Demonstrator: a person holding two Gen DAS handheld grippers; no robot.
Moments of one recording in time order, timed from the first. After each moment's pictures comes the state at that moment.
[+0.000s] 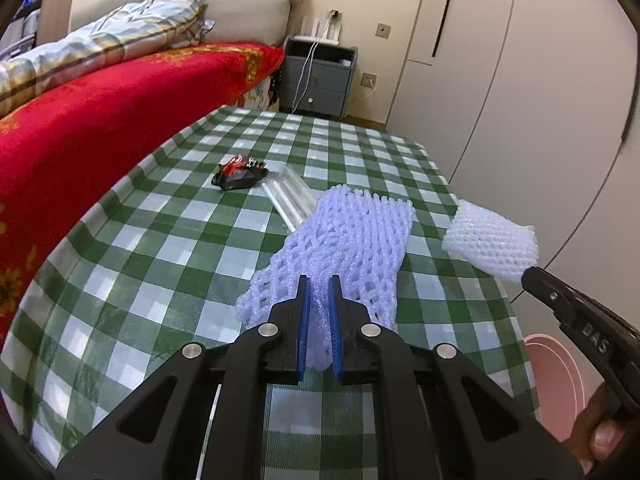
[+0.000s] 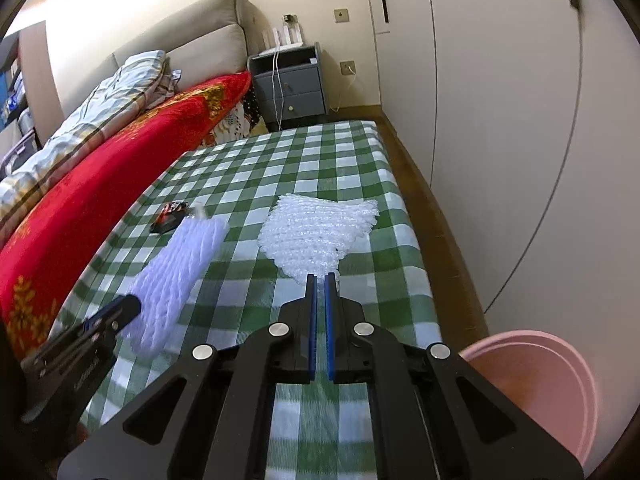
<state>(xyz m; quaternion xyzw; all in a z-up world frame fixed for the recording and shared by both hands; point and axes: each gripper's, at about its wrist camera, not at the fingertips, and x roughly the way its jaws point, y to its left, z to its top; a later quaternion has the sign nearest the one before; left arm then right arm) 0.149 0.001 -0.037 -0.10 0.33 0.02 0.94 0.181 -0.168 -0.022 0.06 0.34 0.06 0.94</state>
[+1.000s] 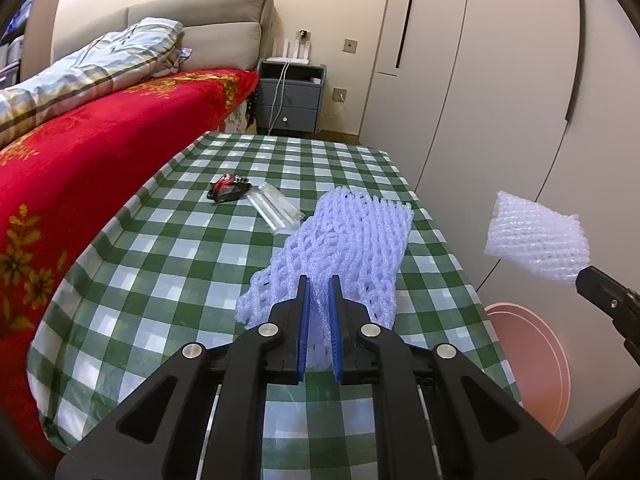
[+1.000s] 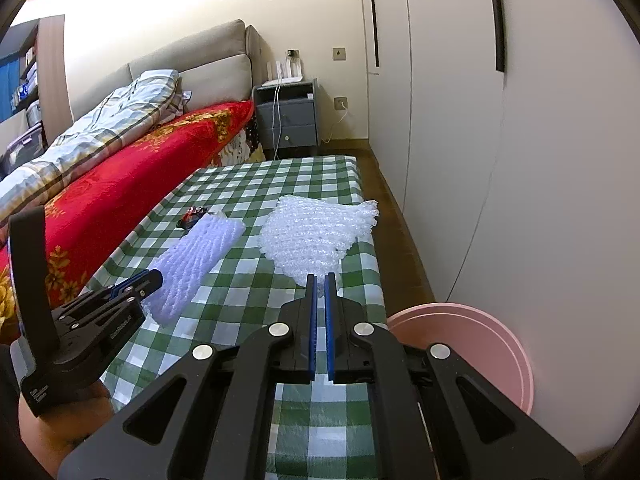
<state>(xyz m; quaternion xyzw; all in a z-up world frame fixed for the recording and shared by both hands) 0.089 -0.011 -0.012 -0.07 0.30 -0.02 0.95 0.057 -0.189 0.029 0.03 0.28 0.04 0.96</state>
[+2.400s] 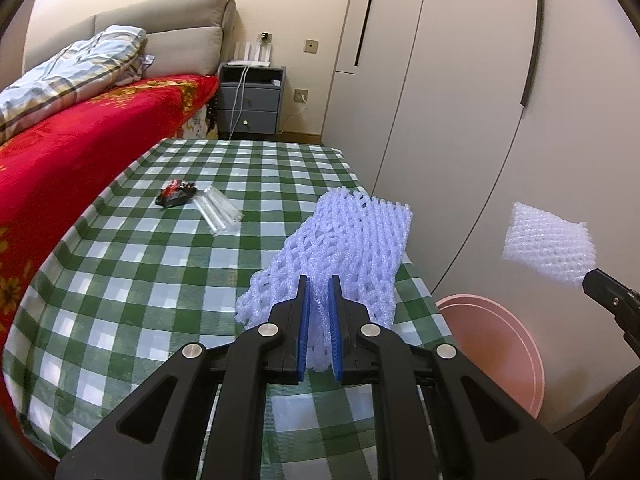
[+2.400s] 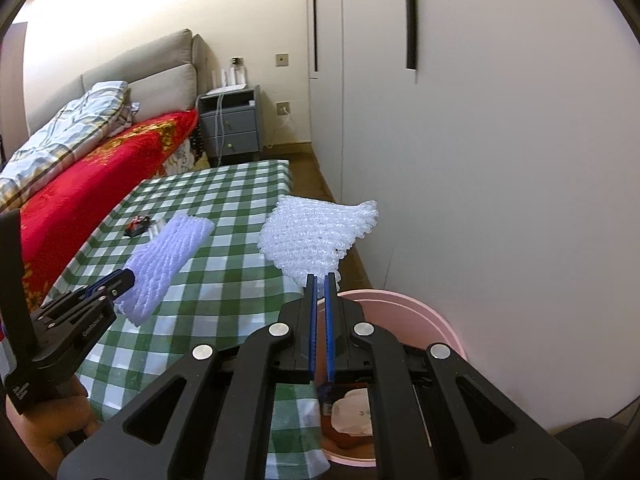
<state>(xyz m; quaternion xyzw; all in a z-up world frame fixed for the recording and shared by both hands) 0.084 -0.051 -0.011 -0.07 0.30 -0.09 0.95 0.024 -0.233 0.036 0.03 0.28 -0.06 0.96</state>
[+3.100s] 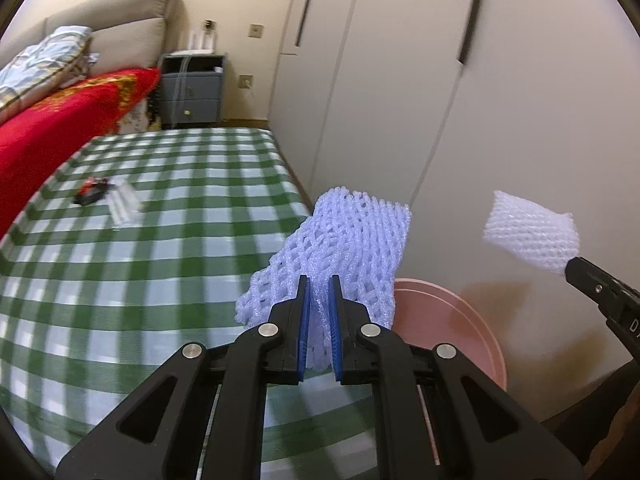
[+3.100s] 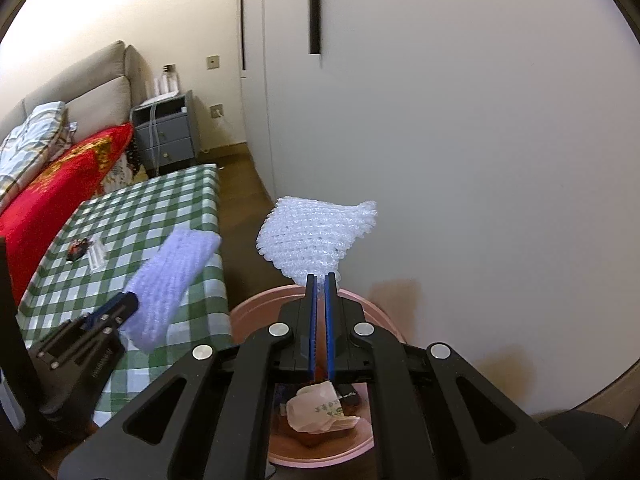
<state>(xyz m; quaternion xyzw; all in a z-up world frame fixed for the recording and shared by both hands) 0.096 -0.142 -0.028 -0.05 0.32 -0.17 0.93 0.017 -0.291 0.025 0.07 0.29 -0.18 0.94</state>
